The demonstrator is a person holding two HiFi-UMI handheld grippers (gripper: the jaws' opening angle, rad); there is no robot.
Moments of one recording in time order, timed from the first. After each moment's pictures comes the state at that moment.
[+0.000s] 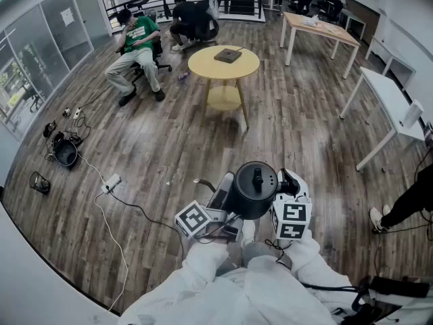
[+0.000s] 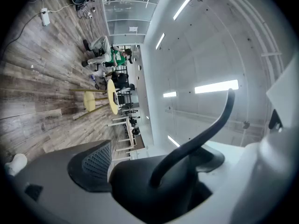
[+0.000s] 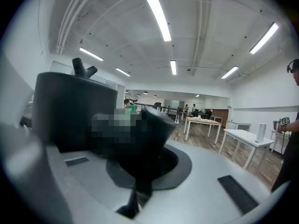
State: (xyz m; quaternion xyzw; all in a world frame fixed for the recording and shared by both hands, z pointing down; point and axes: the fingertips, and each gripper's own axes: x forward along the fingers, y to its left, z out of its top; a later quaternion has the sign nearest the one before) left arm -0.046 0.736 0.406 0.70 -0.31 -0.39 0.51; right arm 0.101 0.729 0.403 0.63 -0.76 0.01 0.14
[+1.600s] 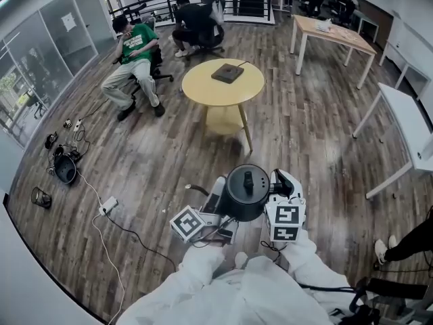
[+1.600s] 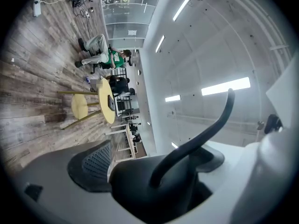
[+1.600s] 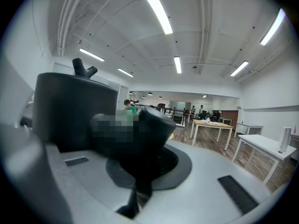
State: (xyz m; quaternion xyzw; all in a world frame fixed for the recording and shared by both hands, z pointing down) left arm 0.008 0.438 0.408 0.69 -0.34 -0.41 0.49; right arm 0.155 0.420 0.397 0.60 -0.79 0.00 0.13
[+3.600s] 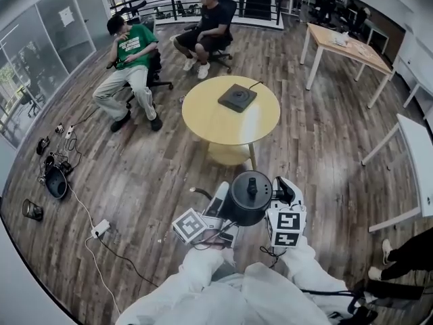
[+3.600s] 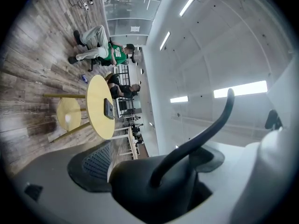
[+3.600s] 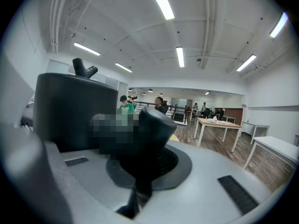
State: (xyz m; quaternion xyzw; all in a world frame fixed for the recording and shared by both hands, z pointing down) left arm -0.048 0.121 0.429 0.69 -0.34 -0.41 0.50; right arm 0.097 0.104 0.421 0.60 -0.79 0.01 0.14
